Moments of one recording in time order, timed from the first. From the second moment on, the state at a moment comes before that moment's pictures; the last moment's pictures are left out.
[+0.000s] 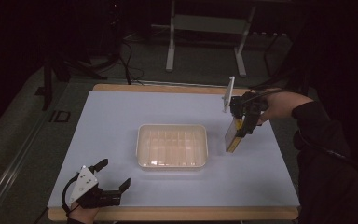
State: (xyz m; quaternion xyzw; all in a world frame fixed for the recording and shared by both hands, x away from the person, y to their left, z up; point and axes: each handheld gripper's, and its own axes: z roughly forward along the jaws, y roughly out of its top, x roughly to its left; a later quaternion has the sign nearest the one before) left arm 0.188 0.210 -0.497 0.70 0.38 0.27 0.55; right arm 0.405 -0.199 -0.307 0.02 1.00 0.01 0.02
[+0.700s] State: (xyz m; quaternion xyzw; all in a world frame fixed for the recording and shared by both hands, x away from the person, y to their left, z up) left arm 0.188 0.211 -0.496 0.69 0.38 0.27 0.55; right arm 0.391 -0.140 -0.278 -0.04 1.00 0.04 0.02
